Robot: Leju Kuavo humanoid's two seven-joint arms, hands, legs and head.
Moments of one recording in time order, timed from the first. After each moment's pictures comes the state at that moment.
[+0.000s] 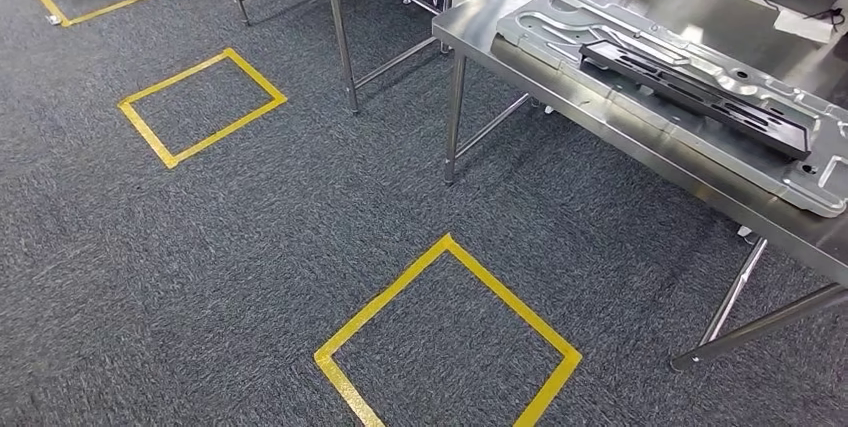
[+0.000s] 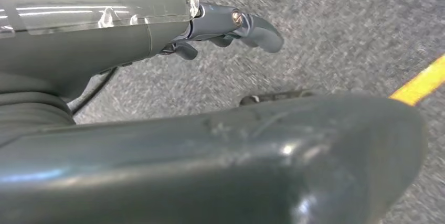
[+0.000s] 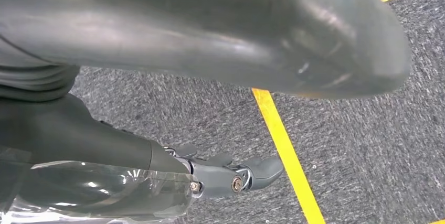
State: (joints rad) left arm -0.04 -0.19 1.31 -0.21 -1.39 0.07 -0.28; right arm -0.01 0.16 -0.51 -0.23 0.73 -0.08 -0.53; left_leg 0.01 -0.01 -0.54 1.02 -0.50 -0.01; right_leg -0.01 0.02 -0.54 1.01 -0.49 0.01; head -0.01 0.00
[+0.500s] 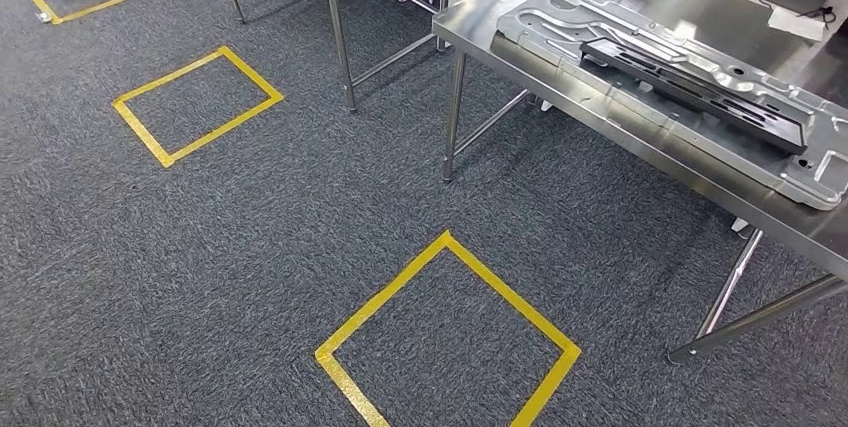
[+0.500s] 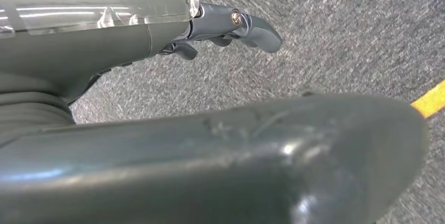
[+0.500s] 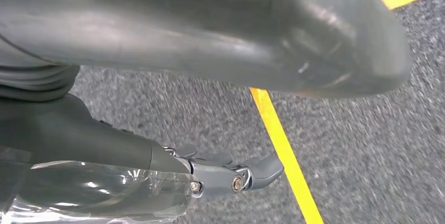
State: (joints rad) left arm -0.04 -0.19 1.31 -0.21 -1.39 0.08 -0.28; right arm -0.01 0.16 -0.52 -0.22 0.74 -0.10 -0.52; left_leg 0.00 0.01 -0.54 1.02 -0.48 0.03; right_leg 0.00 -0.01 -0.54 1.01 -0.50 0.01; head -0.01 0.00
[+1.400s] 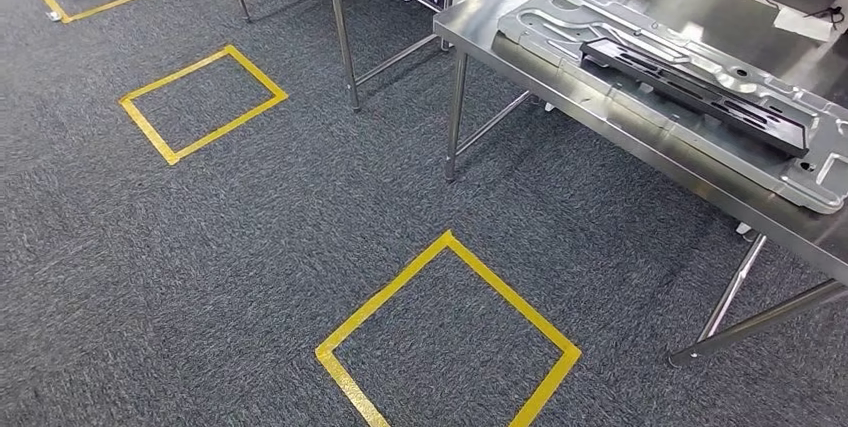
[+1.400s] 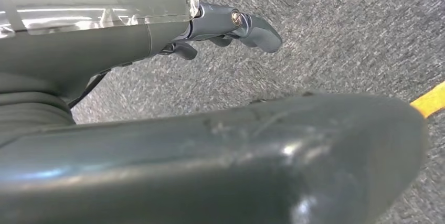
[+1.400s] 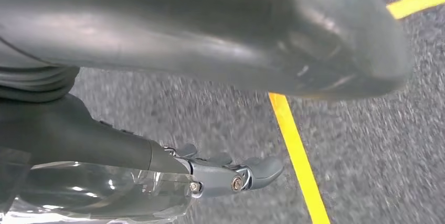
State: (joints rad) left arm -0.04 -0.20 1.33 -0.21 -1.39 0.08 -0.27; right arm -0.01 0.16 -0.52 -0.22 0.82 -0.14 -0.48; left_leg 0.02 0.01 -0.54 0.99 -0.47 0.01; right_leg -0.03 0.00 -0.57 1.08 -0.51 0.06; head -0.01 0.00
